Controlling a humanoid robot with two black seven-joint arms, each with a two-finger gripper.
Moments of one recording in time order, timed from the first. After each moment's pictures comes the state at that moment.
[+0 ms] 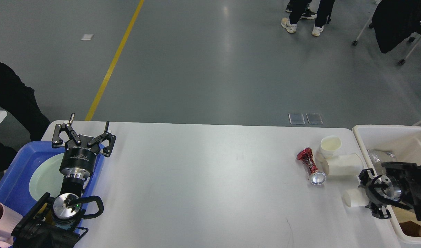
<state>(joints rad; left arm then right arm) -0.32 0.11 -1.37 -0.77 0.05 -0.52 -0.26 0.97 -0.43 -0.93 0.59 0.75 0.01 -0.29</state>
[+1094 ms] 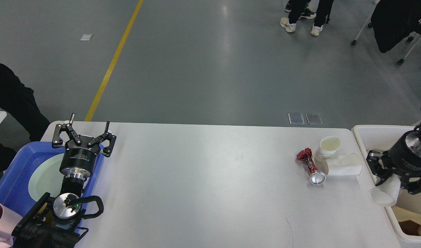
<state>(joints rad) -0.32 0.11 -1.37 -0.77 0.06 -0.52 -0.26 1.98 -0.59 -1.39 1.45 0.14 0.50 -0.35</state>
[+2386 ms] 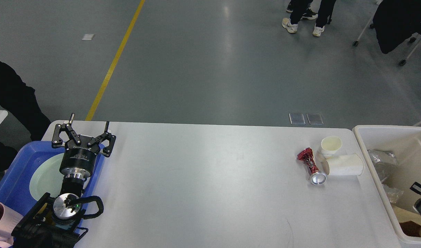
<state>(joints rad) -0.32 0.11 -1.37 -0.77 0.06 -0.52 -0.26 0.61 -0.42 -0.99 0.13 0.10 -0.04 -0.14</state>
